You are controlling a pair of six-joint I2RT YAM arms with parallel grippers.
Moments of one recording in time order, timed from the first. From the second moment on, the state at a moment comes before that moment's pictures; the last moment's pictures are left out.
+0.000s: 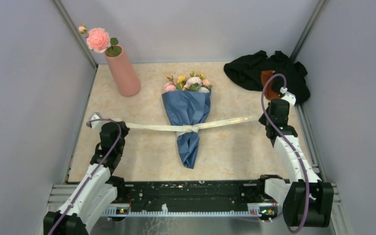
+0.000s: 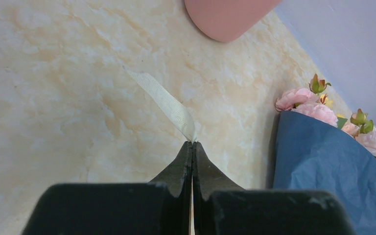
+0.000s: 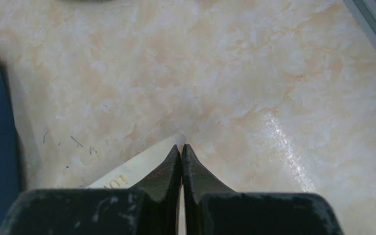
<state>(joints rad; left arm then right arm) -0.19 0.71 0.30 0.07 -0.47 -0.81 -0.02 1.03 0.64 -0.23 0.21 0.42</state>
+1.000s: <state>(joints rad) -0.12 0.49 0.40 -0.14 -0.60 -0.76 -0.16 0.89 0.73 -0.28 0.25 0.46</state>
